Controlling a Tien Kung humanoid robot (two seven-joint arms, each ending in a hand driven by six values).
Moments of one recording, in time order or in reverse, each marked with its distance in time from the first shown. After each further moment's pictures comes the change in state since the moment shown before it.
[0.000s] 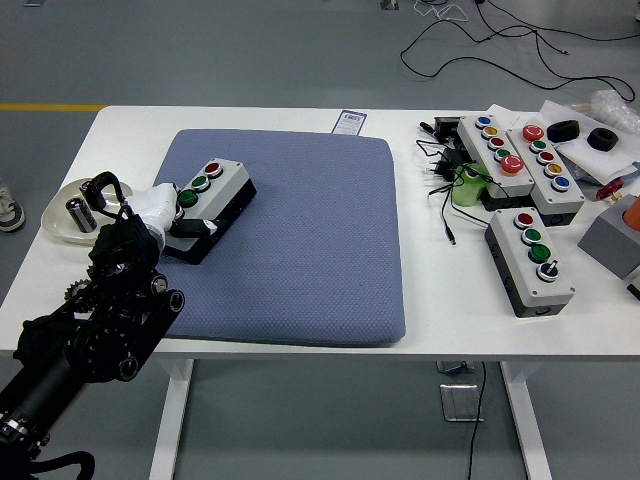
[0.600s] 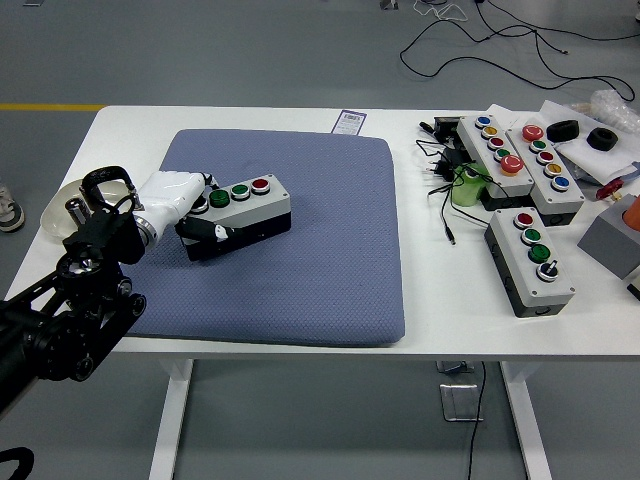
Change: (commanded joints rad) left arm -0.033 0.203 0.219 0.009 -0.002 0.087 -0.456; right arm 0.001 0.000 0.007 0.000 -0.002 0.000 -0.002
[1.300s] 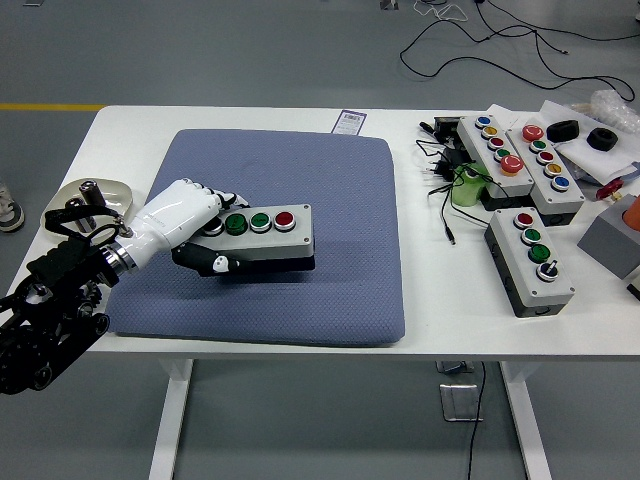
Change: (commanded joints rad) left arm -0.011 0.133 0.234 0.044 -0.243 0.325 -0.442; right arm -0.002 0.004 0.008 0.000 -0.009 0.003 -0.005
